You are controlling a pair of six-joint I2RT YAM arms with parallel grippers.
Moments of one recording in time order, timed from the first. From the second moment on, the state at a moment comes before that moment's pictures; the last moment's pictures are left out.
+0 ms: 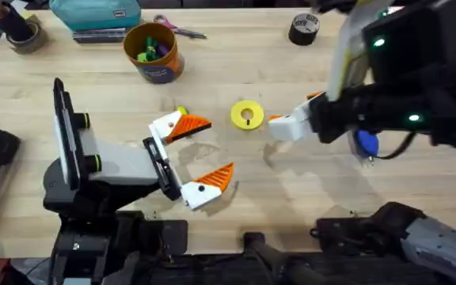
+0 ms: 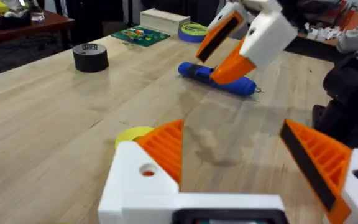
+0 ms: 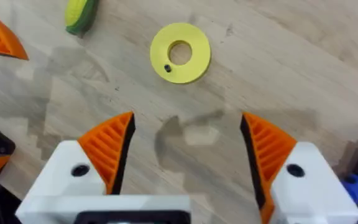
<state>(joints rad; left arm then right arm) -0.01 0.01 0.01 -0.11 1.09 -0.01 0.57 1.01 0.91 -0.83 -0.07 0.10</state>
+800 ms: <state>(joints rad) -0.01 0.01 0.01 -0.11 1.09 -0.01 0.65 1.31 0.91 -0.69 -0.07 0.15</state>
